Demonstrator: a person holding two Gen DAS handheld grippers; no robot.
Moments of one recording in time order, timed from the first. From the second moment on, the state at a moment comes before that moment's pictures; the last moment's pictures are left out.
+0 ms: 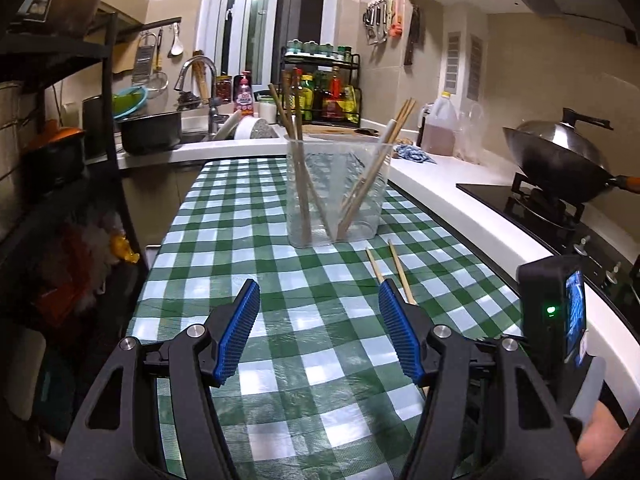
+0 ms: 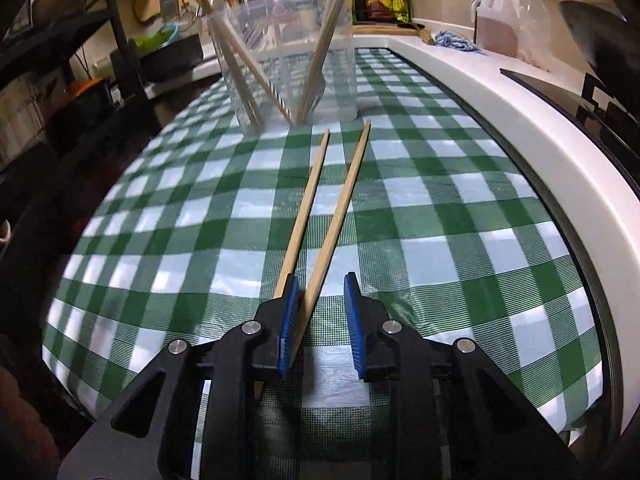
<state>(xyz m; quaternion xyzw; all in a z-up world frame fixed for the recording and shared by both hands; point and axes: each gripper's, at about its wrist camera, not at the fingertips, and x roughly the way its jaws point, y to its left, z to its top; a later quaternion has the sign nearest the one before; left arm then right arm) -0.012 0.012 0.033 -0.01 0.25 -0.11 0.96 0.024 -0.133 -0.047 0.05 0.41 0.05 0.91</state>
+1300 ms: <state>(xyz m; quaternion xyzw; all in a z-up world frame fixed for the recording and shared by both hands) 0.015 -0.073 -0.049 0.02 0.38 -0.15 0.91 -0.014 -0.198 -0.049 0.04 0.38 0.01 0.92</state>
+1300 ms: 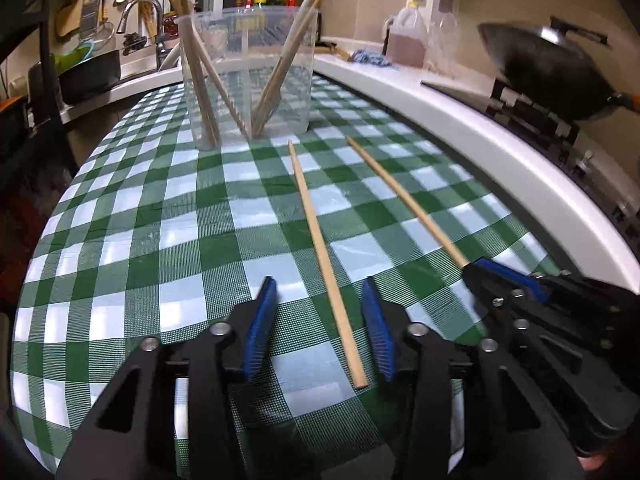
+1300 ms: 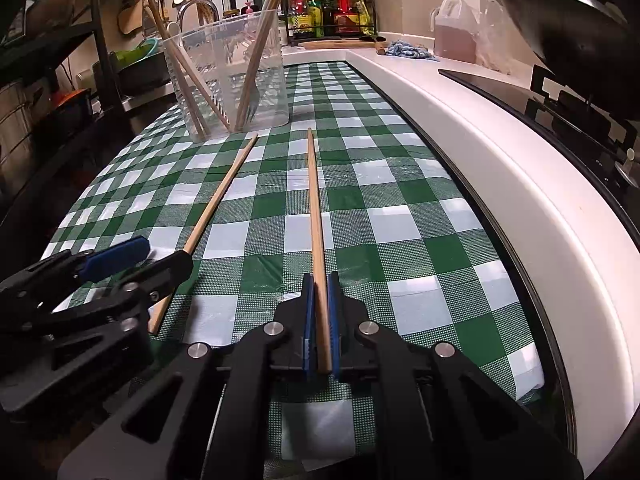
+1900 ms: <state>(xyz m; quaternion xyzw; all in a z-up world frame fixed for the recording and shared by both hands) 0.006 -0.001 -0.047 -0.02 0.38 -0.09 0.92 -0.010 -0.178 -0.049 0.04 0.39 0.01 0.92</state>
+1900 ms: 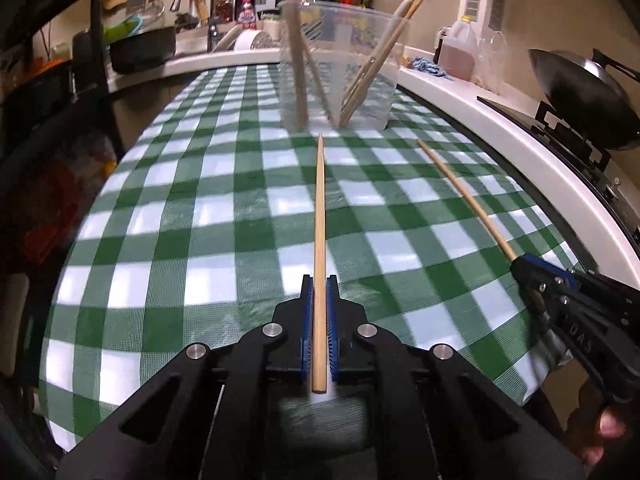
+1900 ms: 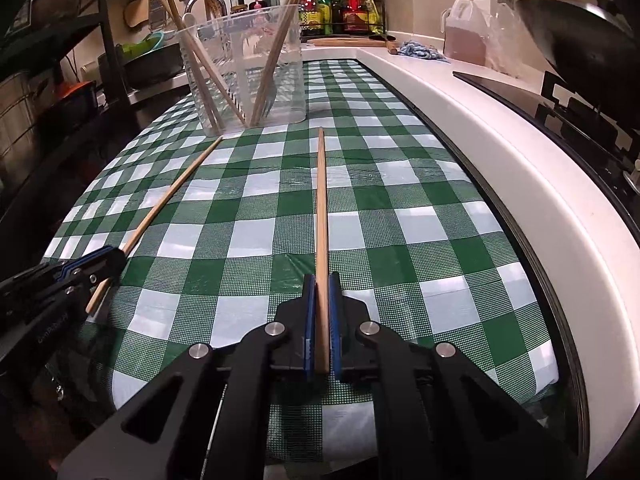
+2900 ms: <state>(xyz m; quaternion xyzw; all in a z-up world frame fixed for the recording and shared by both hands) 0.005 -0.011 -0.049 0.00 0.36 -0.08 0.93 -0.002 -0.175 -0.050 0.03 0.38 0.03 0.92</state>
